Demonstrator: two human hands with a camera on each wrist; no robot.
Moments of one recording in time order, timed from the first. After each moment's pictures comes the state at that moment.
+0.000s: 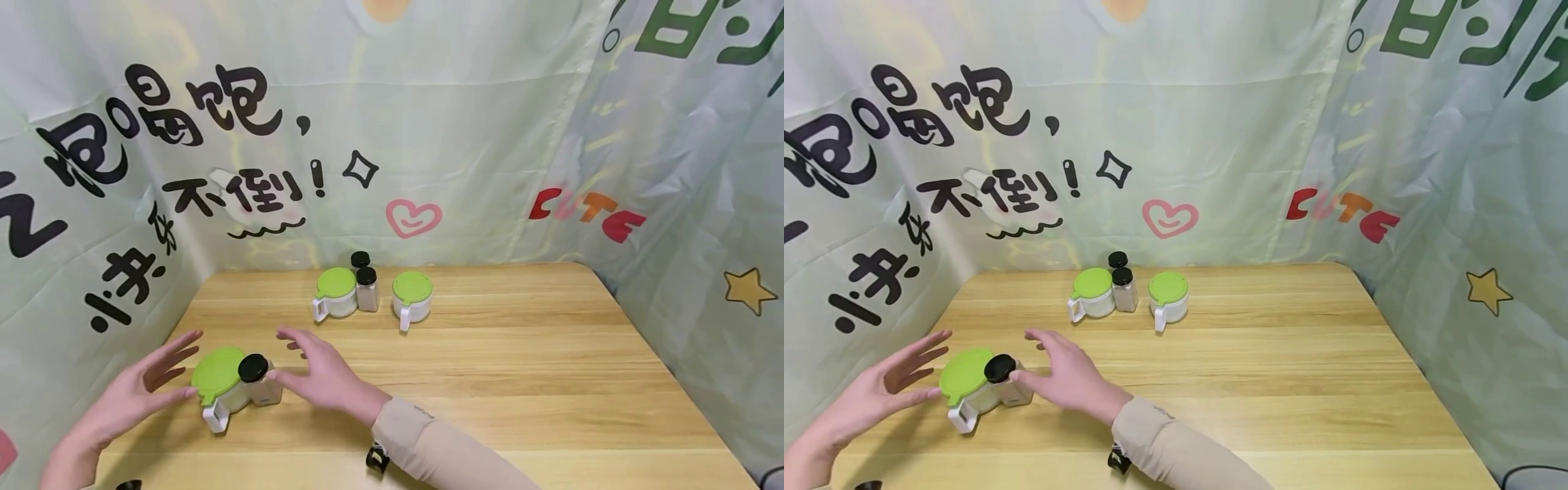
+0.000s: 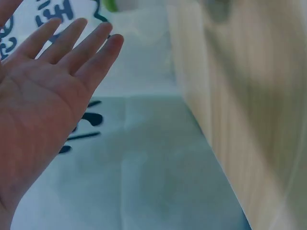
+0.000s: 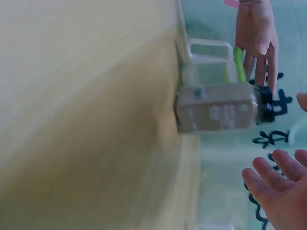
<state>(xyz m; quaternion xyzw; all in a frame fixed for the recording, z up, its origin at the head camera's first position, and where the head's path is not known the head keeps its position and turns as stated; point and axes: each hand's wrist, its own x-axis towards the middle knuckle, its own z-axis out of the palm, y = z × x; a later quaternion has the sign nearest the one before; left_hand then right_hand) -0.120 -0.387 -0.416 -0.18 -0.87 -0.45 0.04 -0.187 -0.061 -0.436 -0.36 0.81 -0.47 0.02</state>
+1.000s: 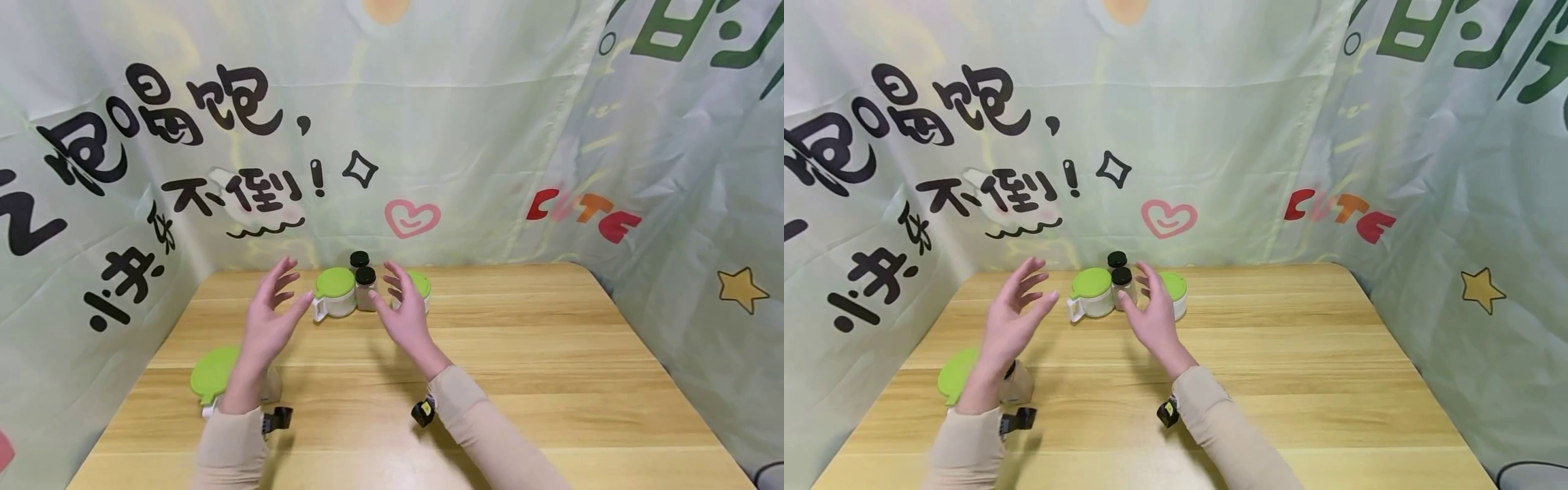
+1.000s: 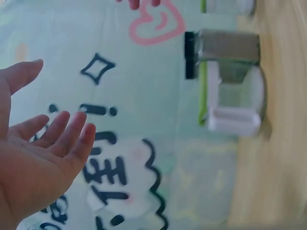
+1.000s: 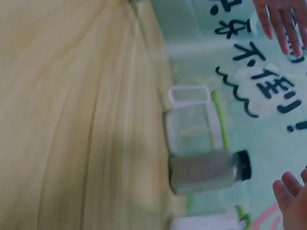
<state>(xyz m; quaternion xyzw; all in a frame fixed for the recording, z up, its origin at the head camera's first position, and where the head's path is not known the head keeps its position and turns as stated) -0.206 -0.193 -0.381 -0.13 -0.77 -0.58 0.24 -0.257 0.037 -0.429 -0.18 0.74 -0.62 -0.18</state>
